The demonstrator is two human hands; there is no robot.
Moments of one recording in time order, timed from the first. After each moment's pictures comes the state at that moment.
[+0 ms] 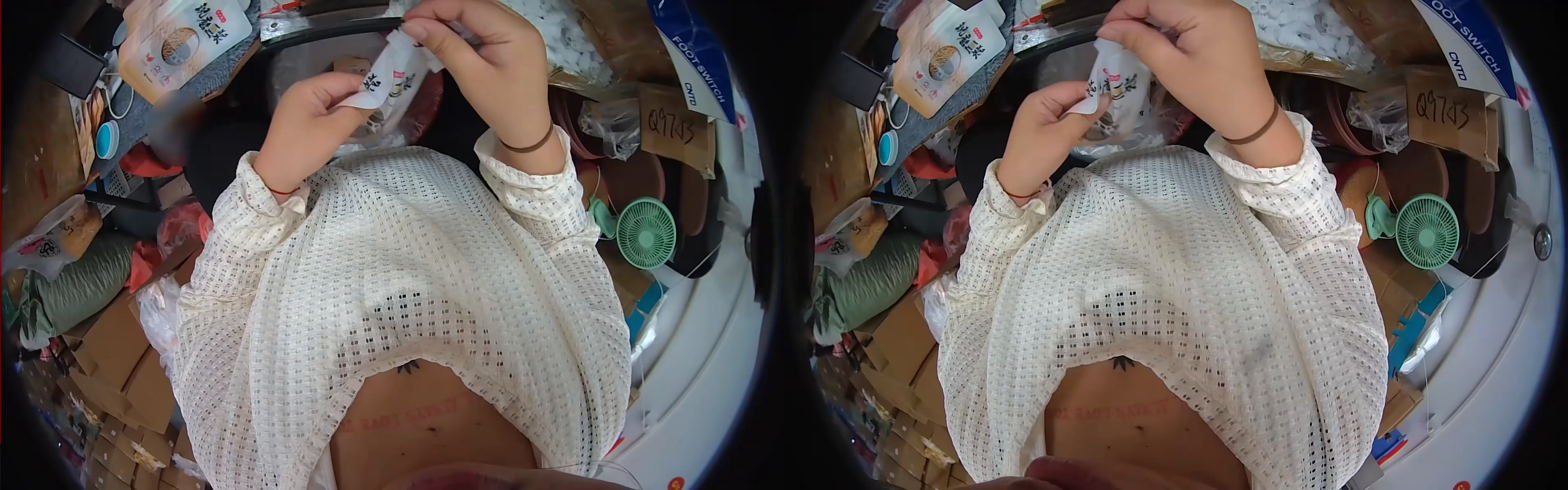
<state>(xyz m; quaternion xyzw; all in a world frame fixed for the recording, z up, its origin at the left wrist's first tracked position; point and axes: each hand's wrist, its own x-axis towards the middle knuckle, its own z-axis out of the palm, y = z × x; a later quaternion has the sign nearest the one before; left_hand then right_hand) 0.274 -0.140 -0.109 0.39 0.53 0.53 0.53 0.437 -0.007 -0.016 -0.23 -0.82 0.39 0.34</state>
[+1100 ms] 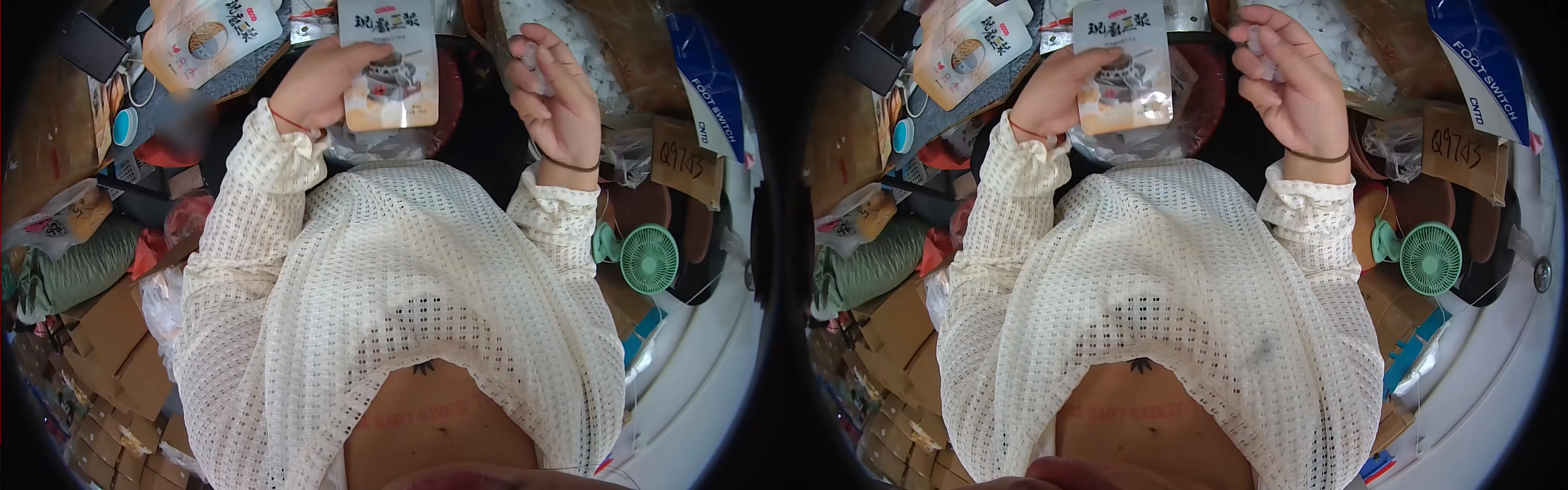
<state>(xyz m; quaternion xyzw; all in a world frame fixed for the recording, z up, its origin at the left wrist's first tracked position) 0.229 -0.086 -0.126 0.31 0.45 0.57 0.61 0.490 0.048 -0.063 -0.15 -0.40 0.85 0.30</state>
